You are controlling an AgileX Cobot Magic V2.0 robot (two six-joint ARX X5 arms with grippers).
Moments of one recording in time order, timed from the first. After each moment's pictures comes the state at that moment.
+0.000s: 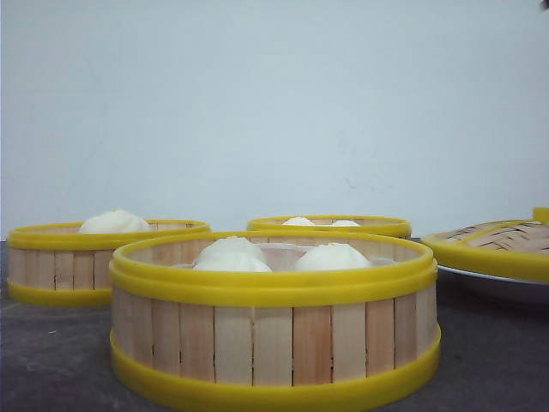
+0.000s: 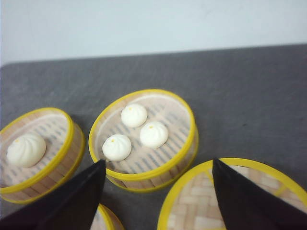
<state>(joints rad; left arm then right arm) -0.09 0.63 0.79 -0.32 0.21 -0.18 0.14 0.97 1.04 -0.49 -0.27 0.22</state>
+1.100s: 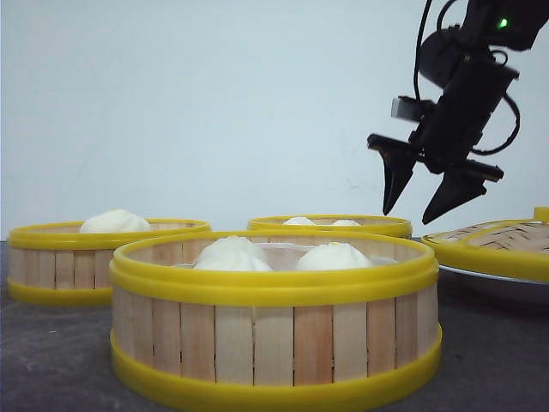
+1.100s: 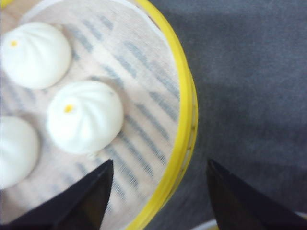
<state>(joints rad) -0.34 0.64 0.79 -0.31 0.24 -0.18 0.20 1.88 1.40 -0.42 -0.19 0.22</state>
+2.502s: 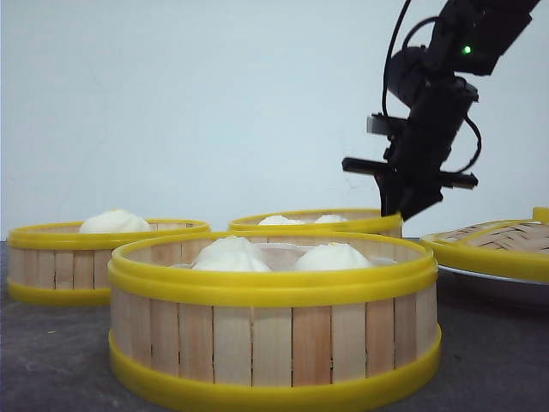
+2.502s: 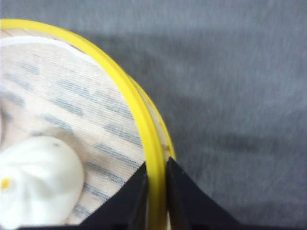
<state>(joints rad) -0.34 0.64 0.79 -0.31 0.24 -0.18 0.26 1.95 1.47 -0.36 -0.05 0.27</state>
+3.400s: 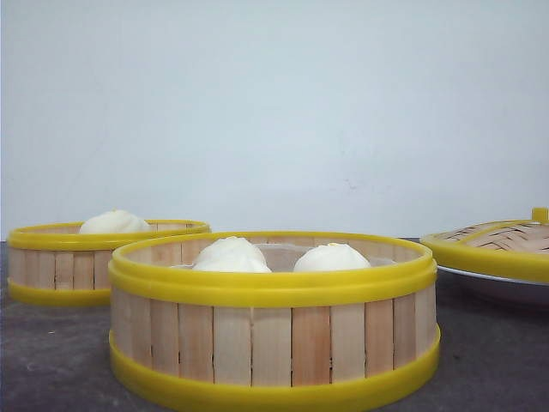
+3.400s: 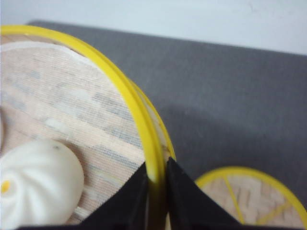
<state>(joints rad) -0.34 0.50 0.79 -0.47 0.24 -0.18 0.26 1.20 1.62 -0.98 -0.24 0.10</state>
